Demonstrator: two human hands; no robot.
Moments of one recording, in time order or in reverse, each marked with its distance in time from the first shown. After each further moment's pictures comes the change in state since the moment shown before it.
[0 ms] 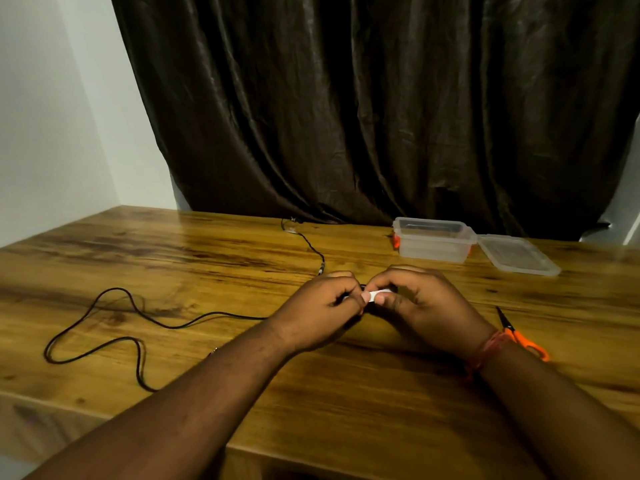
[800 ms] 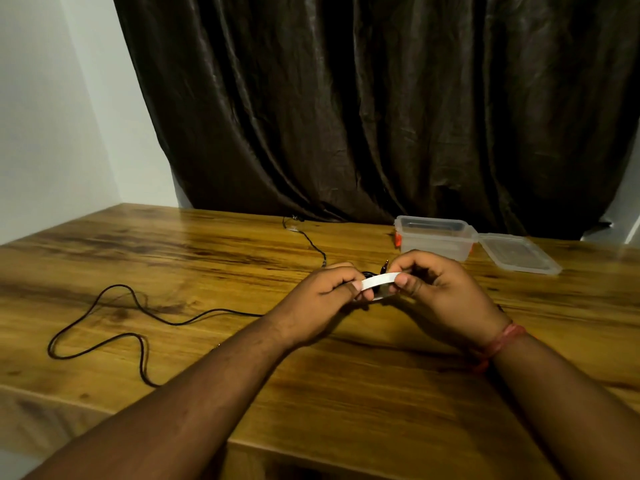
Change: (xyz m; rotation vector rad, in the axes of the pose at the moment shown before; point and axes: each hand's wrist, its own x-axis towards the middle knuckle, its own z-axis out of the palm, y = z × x) left_hand -0.002 0.001 -0.003 -0.279 0.040 0.005; right_hand -0.003 0.007 -0.006 0.509 0.077 0.139
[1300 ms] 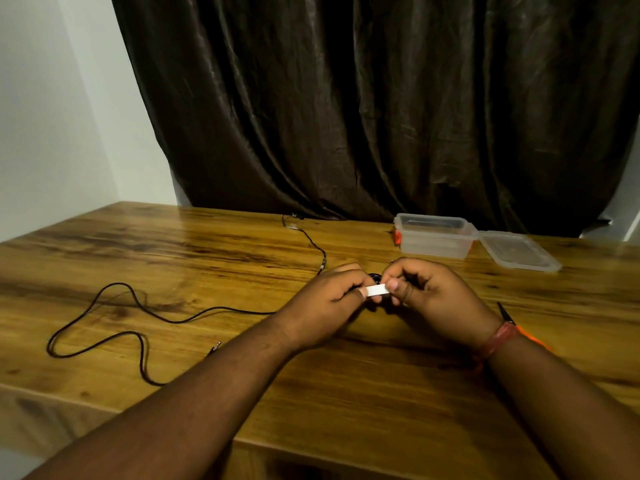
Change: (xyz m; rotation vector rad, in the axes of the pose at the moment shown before) left_hand 0.001 0.001 0.006 0.190 -0.058 0.092; right_hand 0.001 0.006 0.005 -0.178 -0.062 0.005
